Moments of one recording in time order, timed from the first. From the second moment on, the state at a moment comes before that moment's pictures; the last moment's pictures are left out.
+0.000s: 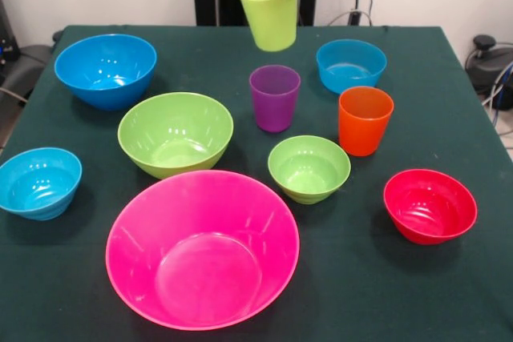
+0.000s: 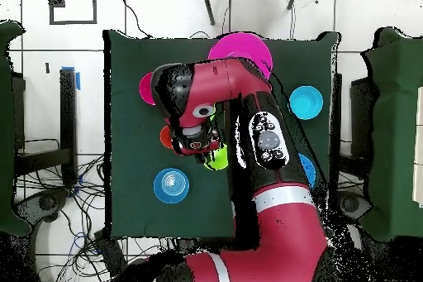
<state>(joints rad) -0.30 -0.57 0.33 1.33 -0.44 1.64 1.75</state>
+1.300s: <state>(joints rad) -0.30 -0.55 0.33 1.35 -0.44 1.64 1.75</state>
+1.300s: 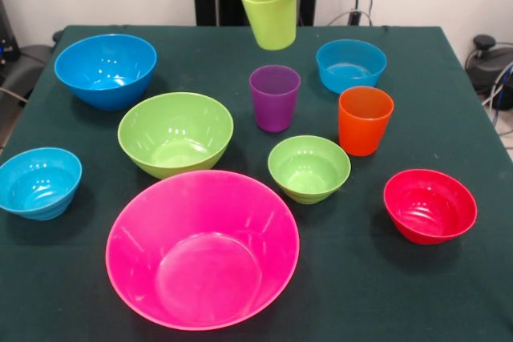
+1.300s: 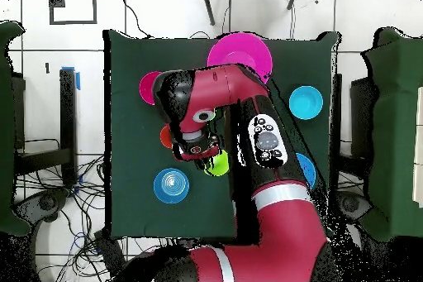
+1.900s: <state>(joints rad) -0.30 -0.54 0.33 1.35 -0.44 1.64 1.75</state>
